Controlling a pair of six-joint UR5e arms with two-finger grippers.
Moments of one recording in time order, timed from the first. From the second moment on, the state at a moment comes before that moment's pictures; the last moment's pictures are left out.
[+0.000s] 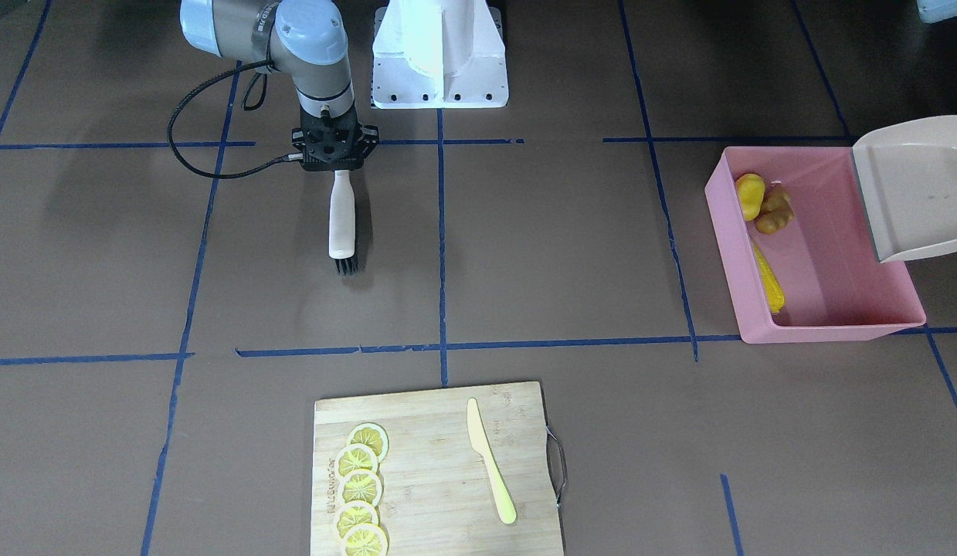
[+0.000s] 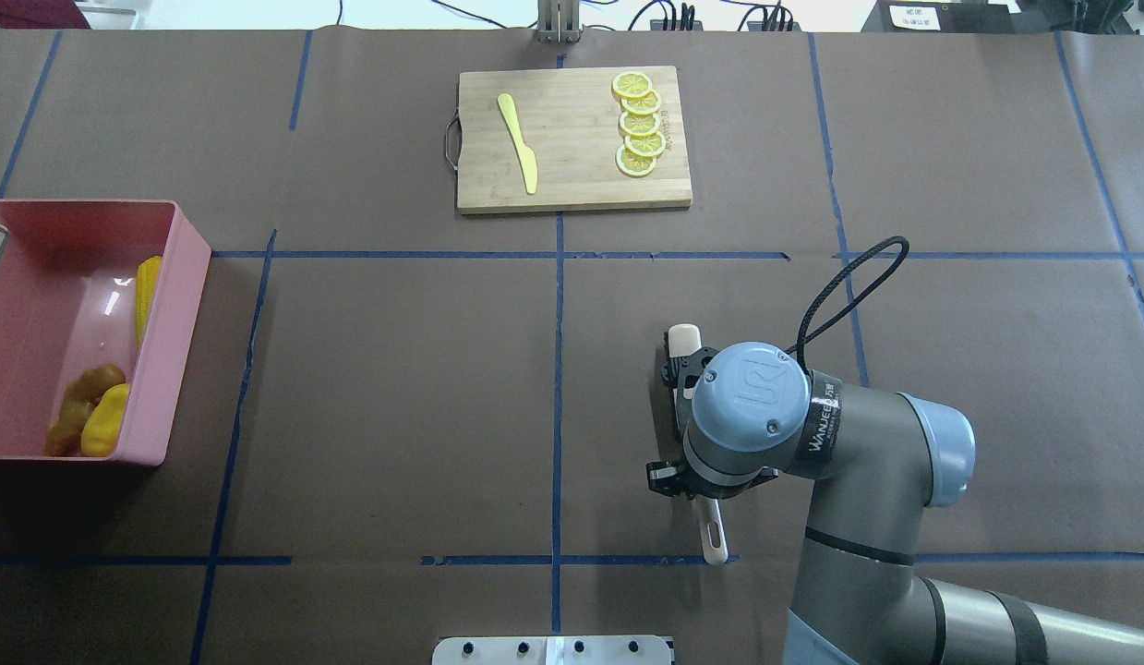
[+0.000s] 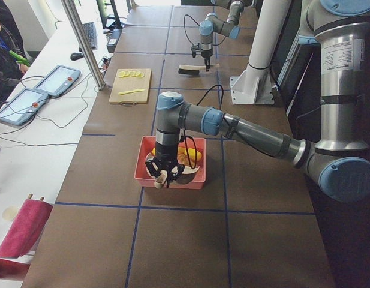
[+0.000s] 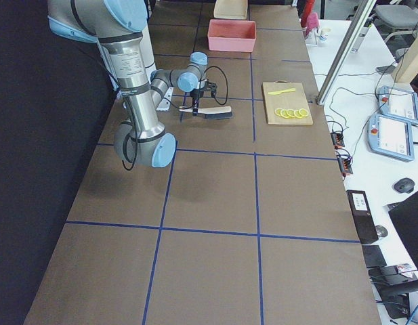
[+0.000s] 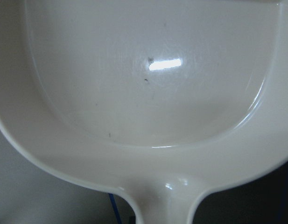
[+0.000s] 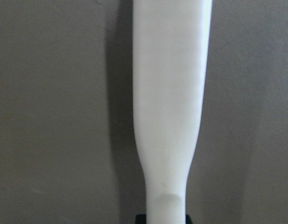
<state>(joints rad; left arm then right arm) -1.38 -1.47 -2.01 -1.41 -1.86 1.45 0.35 -1.15 1.91 -1.69 1.88 1.21</state>
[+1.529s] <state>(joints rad) -1.38 -1.54 -2.11 -1.42 -2.23 1.12 0.35 -1.14 1.91 -1.69 1.88 1.22</state>
